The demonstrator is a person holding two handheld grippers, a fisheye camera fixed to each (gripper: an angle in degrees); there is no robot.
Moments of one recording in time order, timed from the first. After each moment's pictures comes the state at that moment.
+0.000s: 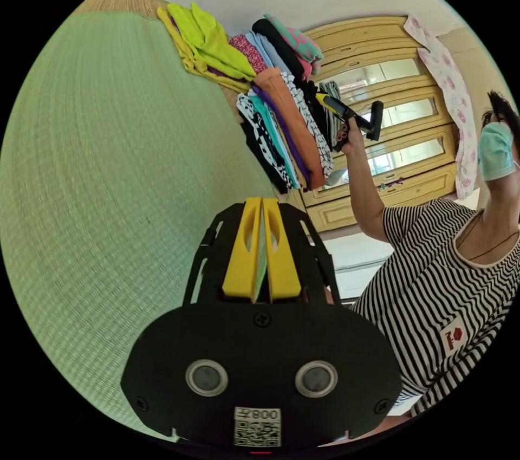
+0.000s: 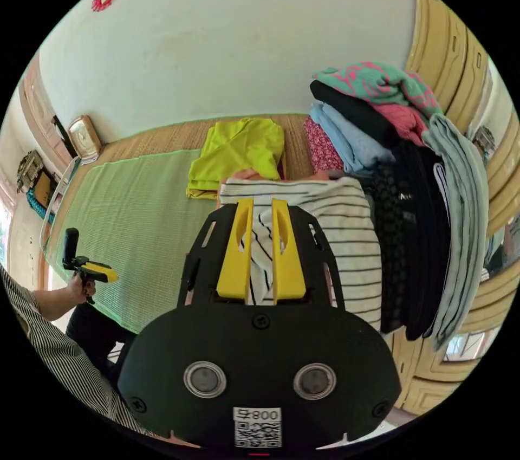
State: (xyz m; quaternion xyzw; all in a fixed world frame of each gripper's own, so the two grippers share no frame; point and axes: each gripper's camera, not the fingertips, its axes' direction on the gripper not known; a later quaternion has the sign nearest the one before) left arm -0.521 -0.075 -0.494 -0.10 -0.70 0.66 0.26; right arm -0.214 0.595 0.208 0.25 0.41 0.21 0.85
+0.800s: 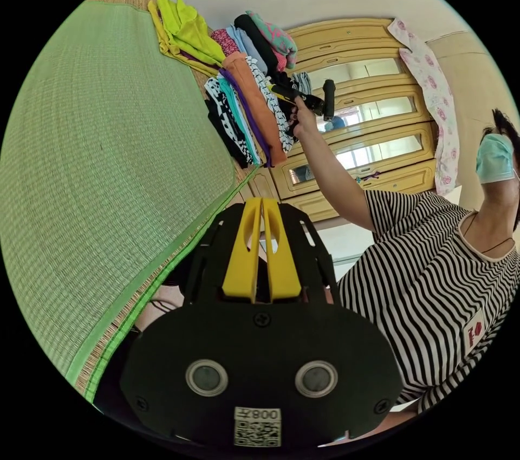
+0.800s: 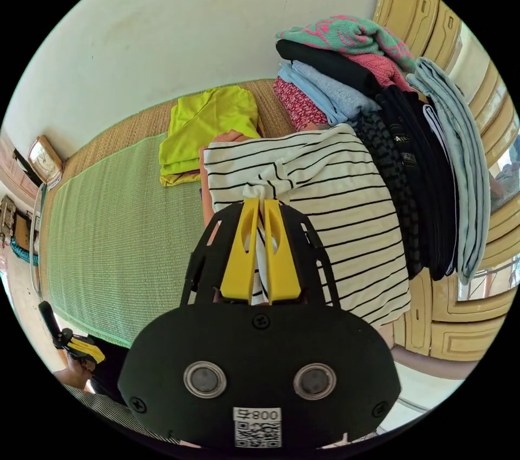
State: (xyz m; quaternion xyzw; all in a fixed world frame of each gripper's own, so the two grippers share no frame) left arm -0.585 -0.021 -0.602 -0.12 -0.68 0.66 0.30; right arm -0.148 0.669 0.377 0.25 0.42 0.30 0.82
